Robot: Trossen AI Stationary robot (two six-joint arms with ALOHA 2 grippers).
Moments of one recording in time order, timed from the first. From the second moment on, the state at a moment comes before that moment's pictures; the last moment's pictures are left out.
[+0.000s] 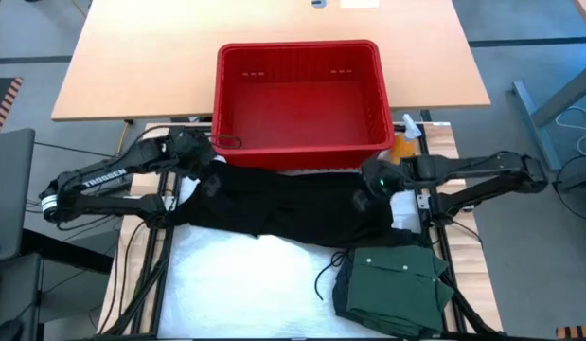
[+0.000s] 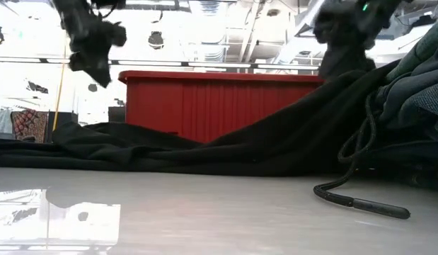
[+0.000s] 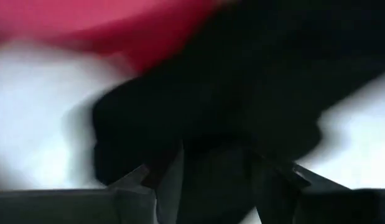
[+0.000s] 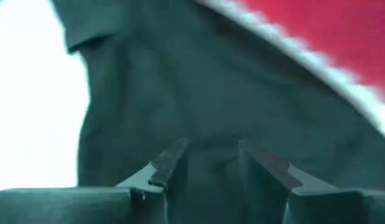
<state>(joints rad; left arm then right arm) 0.47 0.96 0.92 -0.97 0.00 -0.27 -0.02 1.06 0.88 -0.73 0.17 0.74</state>
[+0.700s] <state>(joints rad) -0.04 1.22 0.63 -0.60 -0.07 -0.34 0.19 1.28 0.81 -0.69 0.10 0.84</state>
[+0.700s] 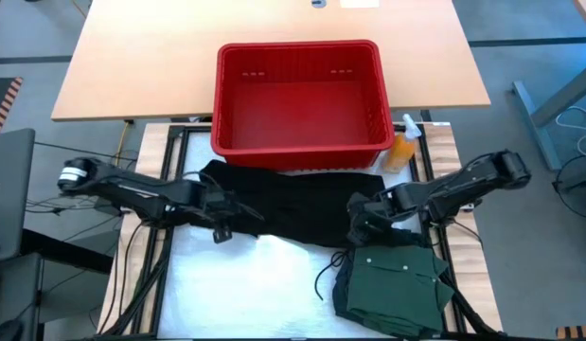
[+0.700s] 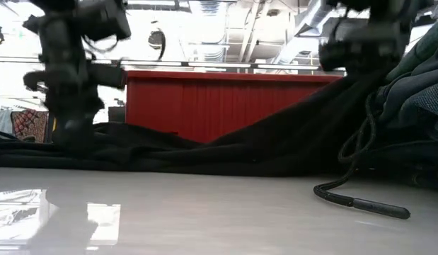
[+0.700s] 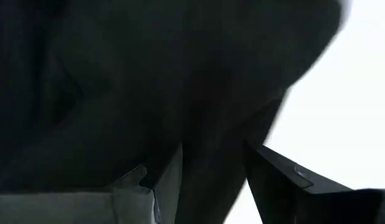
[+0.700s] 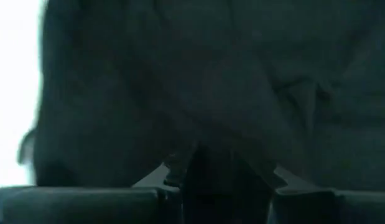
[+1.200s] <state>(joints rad) -0.12 1.44 0.61 -0.49 0.07 -0.86 0.00 1.29 0.45 -0.19 0.27 0.45</state>
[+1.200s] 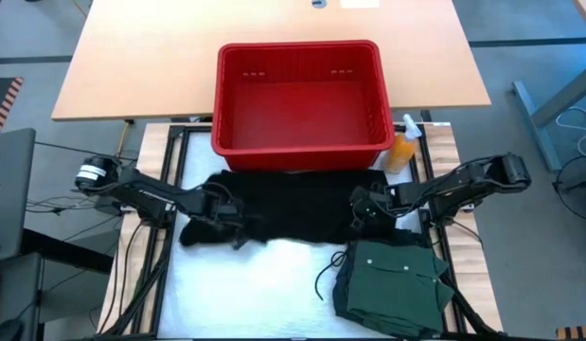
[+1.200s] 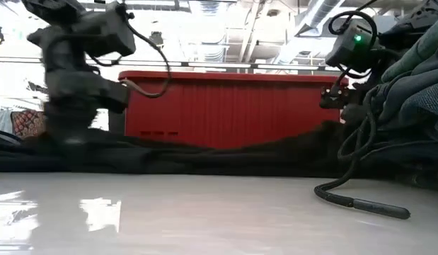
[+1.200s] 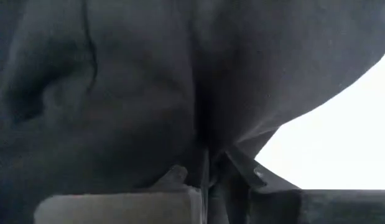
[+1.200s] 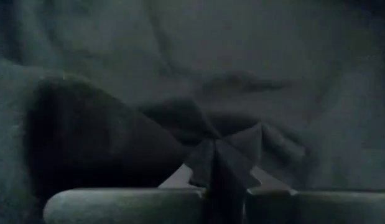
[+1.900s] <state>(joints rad) -0.41 1.40 0.61 -0.57 -0.04 -1.22 -0.09 1.28 0.74 -0.51 0.24 0.25</state>
